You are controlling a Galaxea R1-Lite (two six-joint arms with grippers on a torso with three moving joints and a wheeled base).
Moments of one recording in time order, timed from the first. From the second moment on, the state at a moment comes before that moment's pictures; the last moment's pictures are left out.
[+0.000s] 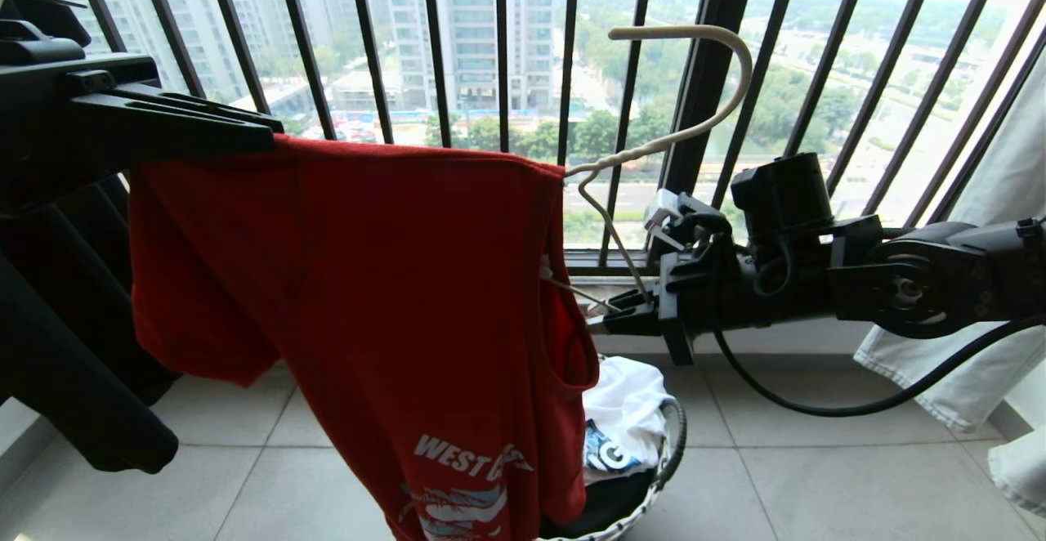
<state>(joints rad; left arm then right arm) -0.04 1.54 -1.74 0.88 -1.38 0.71 0.42 1.84 -1.24 -0.08 0.75 -0.41</state>
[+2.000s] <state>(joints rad) 0.24 1.47 -1.69 0.88 -1.34 0.65 0.40 1.70 -1.12 -0.04 0.67 -0.41</state>
